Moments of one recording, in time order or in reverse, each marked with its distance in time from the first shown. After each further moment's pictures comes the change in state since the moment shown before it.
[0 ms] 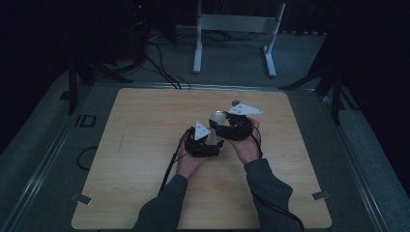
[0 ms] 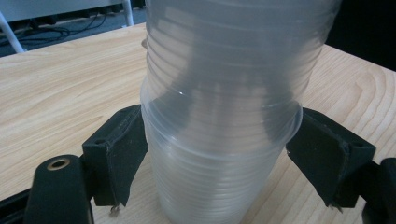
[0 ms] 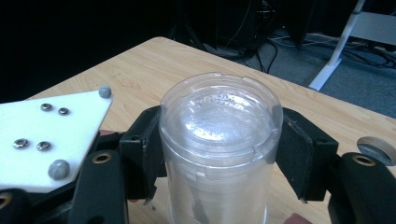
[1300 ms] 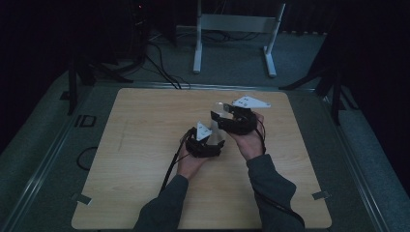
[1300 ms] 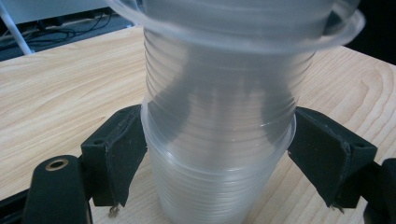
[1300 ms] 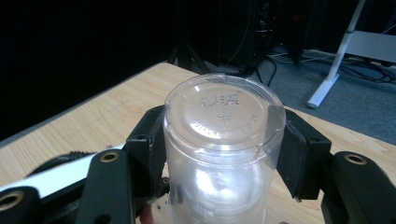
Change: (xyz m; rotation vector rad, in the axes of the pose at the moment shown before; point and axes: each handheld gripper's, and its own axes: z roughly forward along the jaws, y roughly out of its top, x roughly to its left) left arm -0.005 0.002 -0.001 0.011 0.025 0.024; right arm 0.004 0.030 -0.023 -0.067 0.006 0.022
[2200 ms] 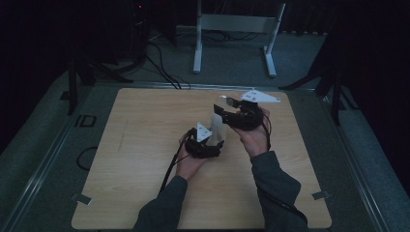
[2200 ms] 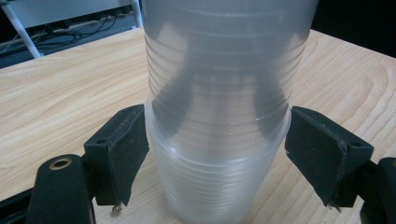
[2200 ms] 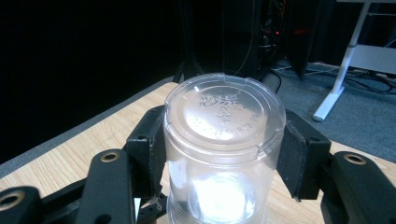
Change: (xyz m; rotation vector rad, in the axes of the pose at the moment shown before) left arm -0.002 0.000 -0.005 0.008 0.025 0.019; right arm -0.003 0.020 -0.019 -0.058 0.025 0.020
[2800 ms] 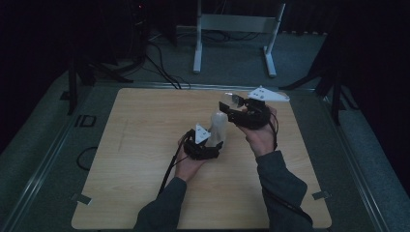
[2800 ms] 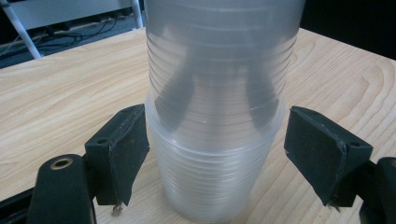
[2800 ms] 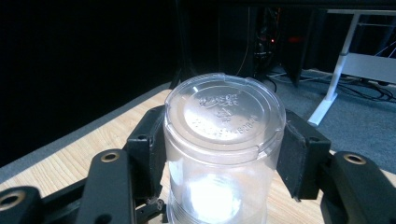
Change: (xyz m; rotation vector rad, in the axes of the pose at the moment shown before) left arm -0.001 -0.002 -0.008 -0.016 0.000 -0.002; right arm -0.005 0.009 -0.019 -0.029 -0.010 -0.004
